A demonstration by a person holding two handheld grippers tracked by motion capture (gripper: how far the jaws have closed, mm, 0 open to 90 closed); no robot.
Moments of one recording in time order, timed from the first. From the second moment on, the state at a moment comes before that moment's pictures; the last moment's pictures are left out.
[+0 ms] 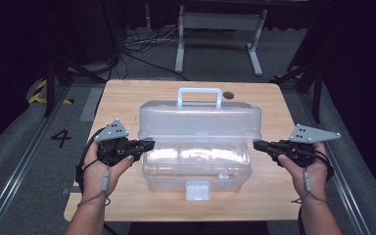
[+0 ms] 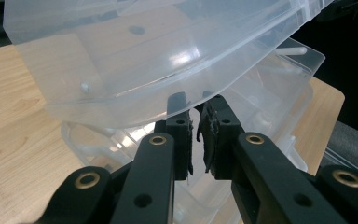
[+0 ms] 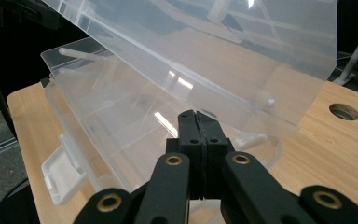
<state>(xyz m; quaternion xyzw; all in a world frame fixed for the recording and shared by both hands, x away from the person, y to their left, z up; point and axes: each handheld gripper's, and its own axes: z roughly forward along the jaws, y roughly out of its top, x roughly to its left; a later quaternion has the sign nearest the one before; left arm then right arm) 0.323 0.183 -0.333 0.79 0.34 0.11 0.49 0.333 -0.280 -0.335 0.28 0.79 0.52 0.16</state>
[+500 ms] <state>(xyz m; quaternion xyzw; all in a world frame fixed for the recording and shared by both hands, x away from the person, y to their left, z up) 0.323 0.184 -0.337 0.81 0.36 0.09 0.46 0.330 -0.278 -0.337 0.29 0.82 0.47 0.16</state>
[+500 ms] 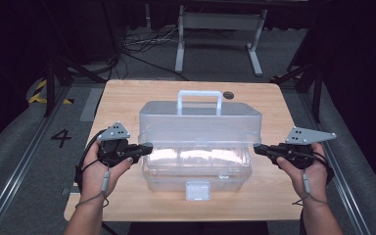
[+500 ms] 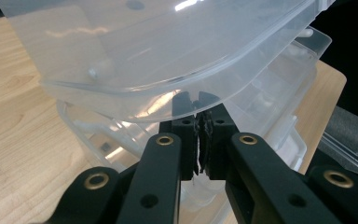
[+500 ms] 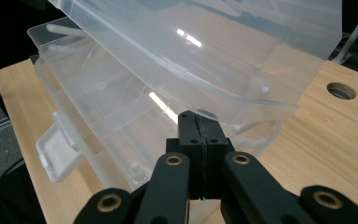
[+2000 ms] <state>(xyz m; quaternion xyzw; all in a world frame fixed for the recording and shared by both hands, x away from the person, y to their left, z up) 0.316 0.180 -0.338 0.86 0.36 0.06 0.35 0.324 -0.273 -0.341 0.27 0.87 0.39 0.13</state>
